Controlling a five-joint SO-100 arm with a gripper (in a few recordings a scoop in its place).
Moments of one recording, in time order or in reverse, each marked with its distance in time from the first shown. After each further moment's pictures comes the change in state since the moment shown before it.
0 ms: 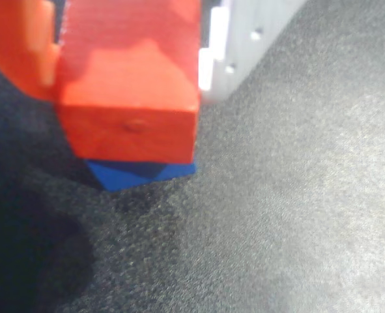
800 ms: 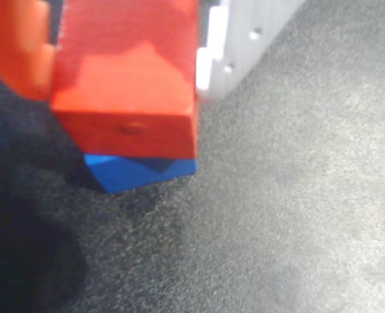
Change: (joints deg) arm 0.2 -0.1 0.0 -0.5 2.4
